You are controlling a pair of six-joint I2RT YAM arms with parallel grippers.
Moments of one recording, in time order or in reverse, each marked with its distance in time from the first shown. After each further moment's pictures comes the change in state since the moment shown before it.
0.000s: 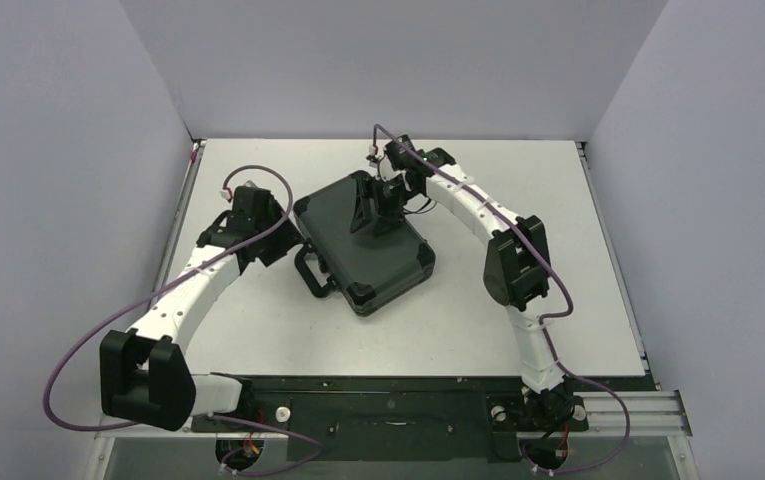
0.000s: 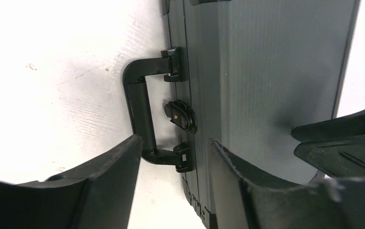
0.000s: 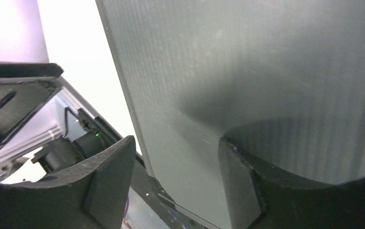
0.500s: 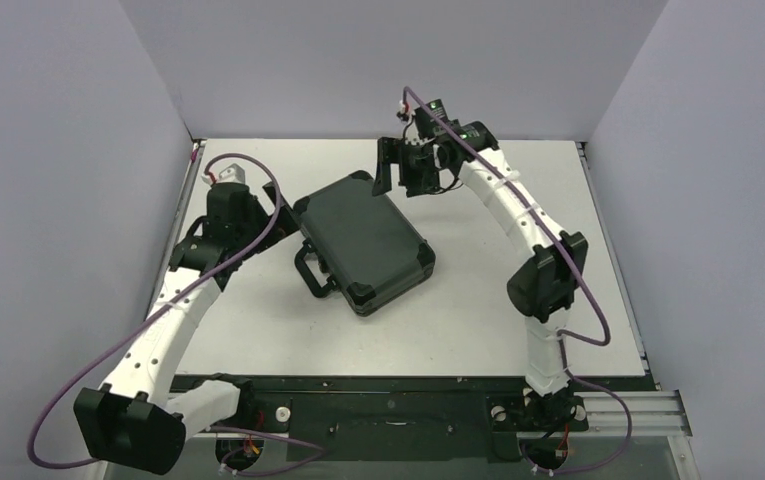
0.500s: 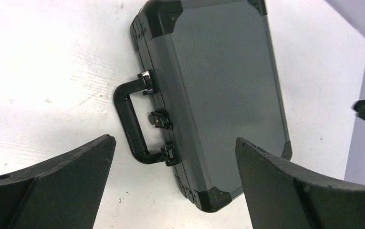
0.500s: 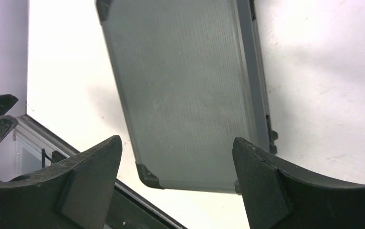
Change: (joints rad) left arm 0.002 -0.202 0.047 -0.031 -0.009 0.126; right arm -0.050 -0.175 0.119 -0.139 0.302 -0.058
